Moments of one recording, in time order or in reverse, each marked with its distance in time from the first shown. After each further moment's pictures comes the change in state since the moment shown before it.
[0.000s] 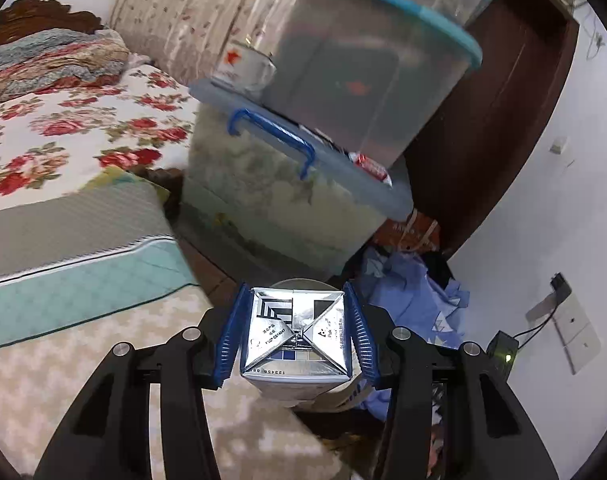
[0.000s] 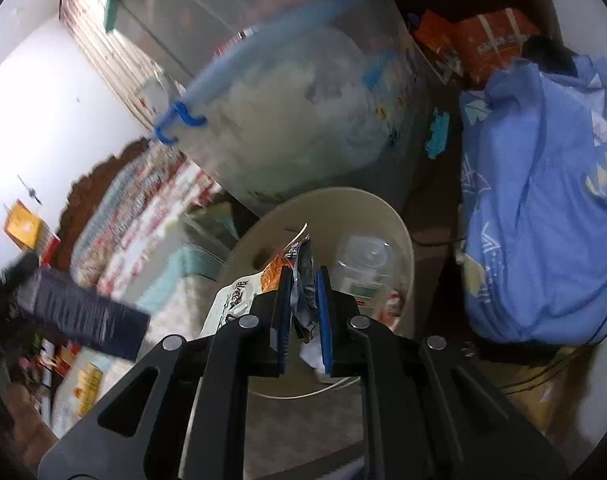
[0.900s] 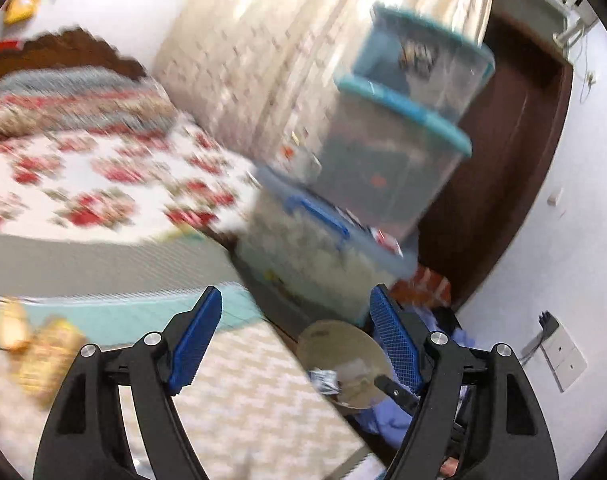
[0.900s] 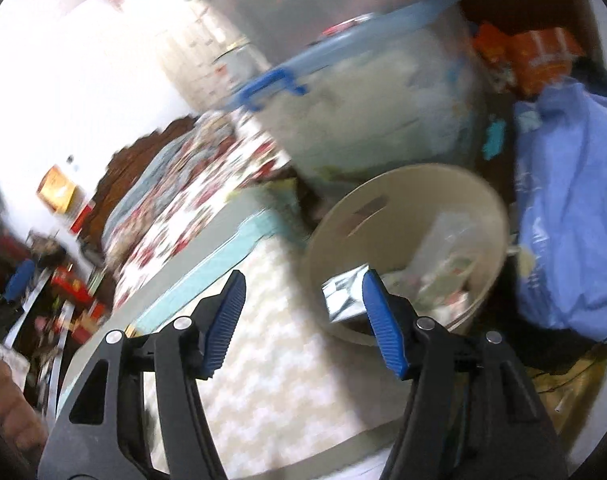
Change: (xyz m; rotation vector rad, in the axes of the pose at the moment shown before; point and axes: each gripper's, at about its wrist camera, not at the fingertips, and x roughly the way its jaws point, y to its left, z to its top) left arm -0.203 0.050 -0.015 -0.044 -0.294 0.119; right arm -0.030 0.083 -0.047 -0.115 0.034 0.161
